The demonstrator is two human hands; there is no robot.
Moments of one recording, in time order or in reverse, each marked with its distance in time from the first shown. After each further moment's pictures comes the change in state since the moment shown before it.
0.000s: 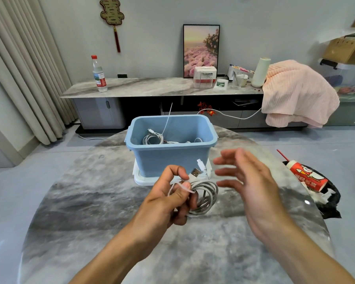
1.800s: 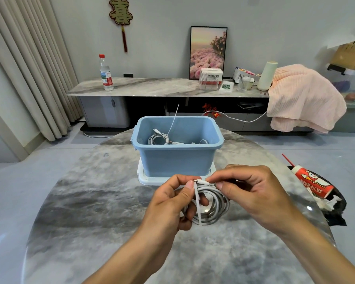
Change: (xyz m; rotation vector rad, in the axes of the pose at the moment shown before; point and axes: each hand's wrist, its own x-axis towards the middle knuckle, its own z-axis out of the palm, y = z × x) left_hand -0.006 0.001 0.014 -0.077 0.199 -0.036; right_hand 0.005 -0.005 -0.013 -0.359 -0.438 -0.286
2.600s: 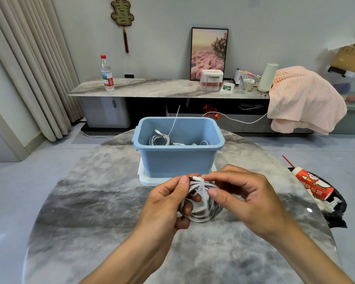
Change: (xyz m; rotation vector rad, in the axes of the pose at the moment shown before) left_hand 0.002 0.003 -0.002 0.015 0.095 -0.034; right_hand -0.003 0.008 0.011 -0.061 -0.010 -0.120
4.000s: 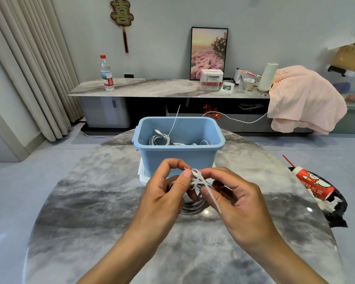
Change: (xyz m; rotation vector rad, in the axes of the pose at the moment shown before) left_hand -0.004 0.018 -0.002 0.199 -0.002 0.259; right_hand -0.008 -0.005 0.032 0.075 0.142 0.064
